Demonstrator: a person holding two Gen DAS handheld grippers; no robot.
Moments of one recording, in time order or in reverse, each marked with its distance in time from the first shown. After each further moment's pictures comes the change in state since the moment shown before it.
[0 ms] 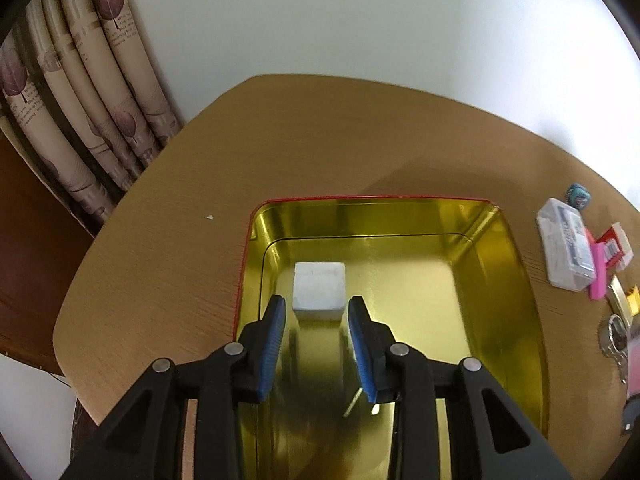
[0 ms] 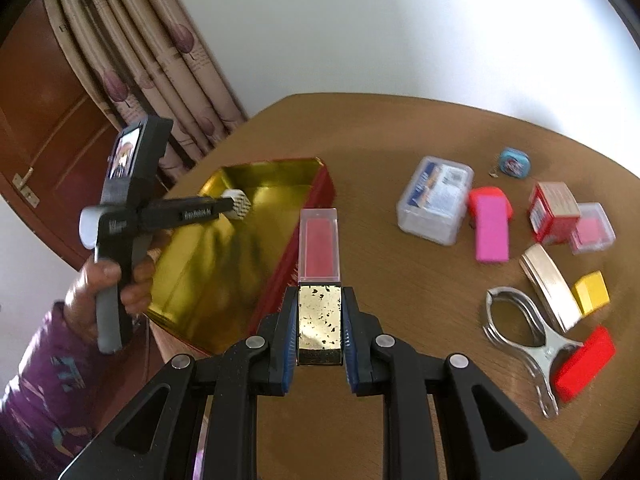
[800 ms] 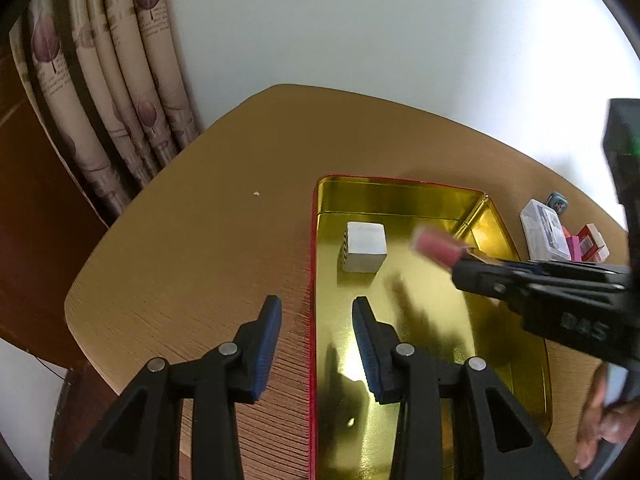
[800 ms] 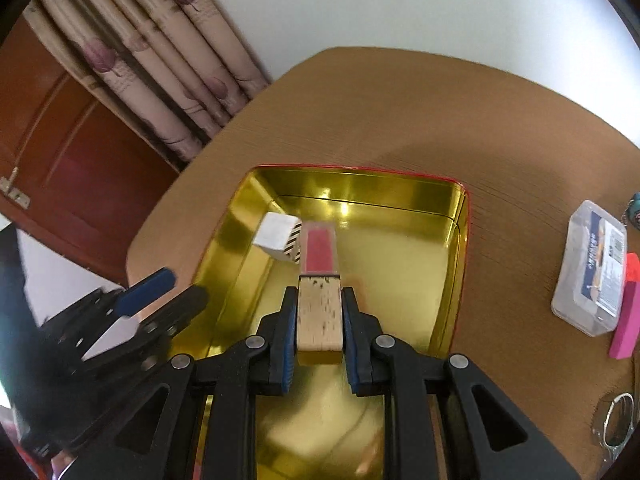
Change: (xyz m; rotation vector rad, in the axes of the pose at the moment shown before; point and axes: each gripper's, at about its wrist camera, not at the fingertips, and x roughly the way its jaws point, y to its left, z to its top) left arm -0.043 0.048 -0.038 -0.074 -0.054 -0.062; right arm 0.148 0.078 0.079 0.002 0.201 0.043
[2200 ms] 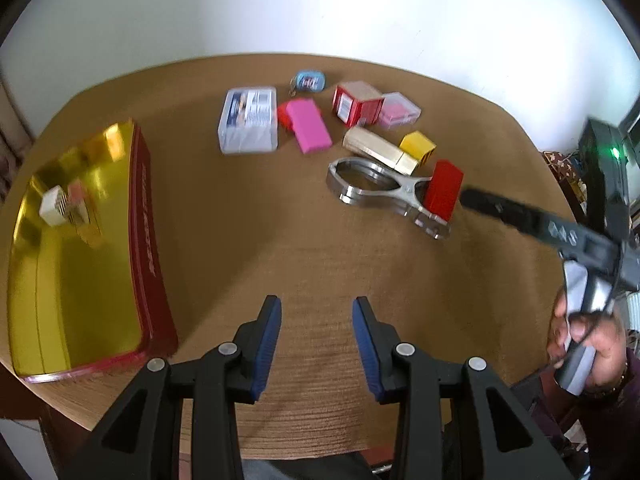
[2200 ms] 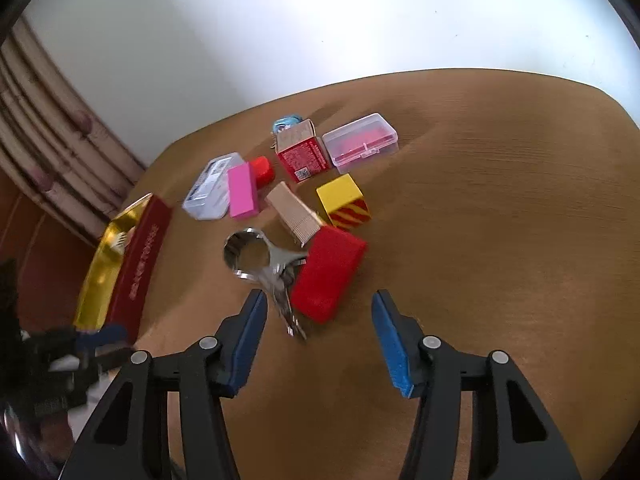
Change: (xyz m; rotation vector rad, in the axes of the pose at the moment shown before) left arm -0.048 -0.253 -0.089 0.324 0.193 -0.332; right arm -0.186 -0.241 -0.197 0.350 -0.272 -0.188
